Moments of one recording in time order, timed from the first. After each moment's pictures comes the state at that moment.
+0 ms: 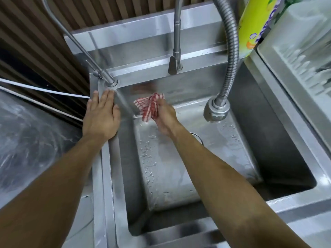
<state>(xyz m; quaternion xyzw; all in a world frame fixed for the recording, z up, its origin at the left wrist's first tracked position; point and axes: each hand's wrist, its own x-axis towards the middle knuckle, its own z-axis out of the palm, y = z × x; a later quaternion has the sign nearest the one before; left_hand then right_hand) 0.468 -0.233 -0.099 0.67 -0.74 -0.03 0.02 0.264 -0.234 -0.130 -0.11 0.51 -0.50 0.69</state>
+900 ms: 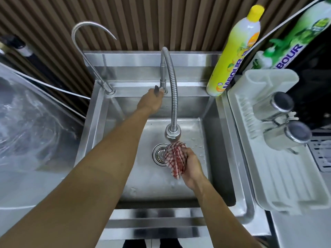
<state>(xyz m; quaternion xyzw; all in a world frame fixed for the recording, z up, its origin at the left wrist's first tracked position) 0.250 -0.283 -0.016 0.73 -0.55 -0.37 0.16 0.076 -0.090 -0.076 -0.14 0.57 -0.35 0.73</state>
